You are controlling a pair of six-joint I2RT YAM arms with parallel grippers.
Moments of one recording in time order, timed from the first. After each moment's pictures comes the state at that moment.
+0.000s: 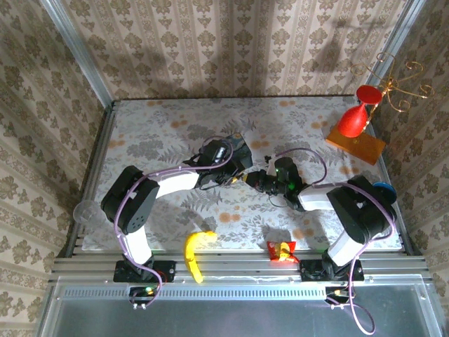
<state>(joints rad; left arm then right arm) -0.74 1.79 1.03 -0.01 0.28 -1.31 0.47 1.65 0.55 0.63 -0.46 1.01</state>
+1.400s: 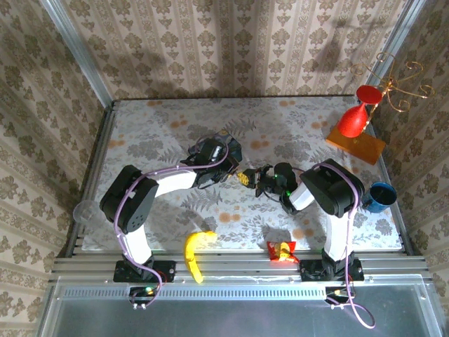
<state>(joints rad) -0.71 1.79 1.01 0.02 0.19 -1.32 0.46 1.96 0.56 1.17 -0.52 1.93</state>
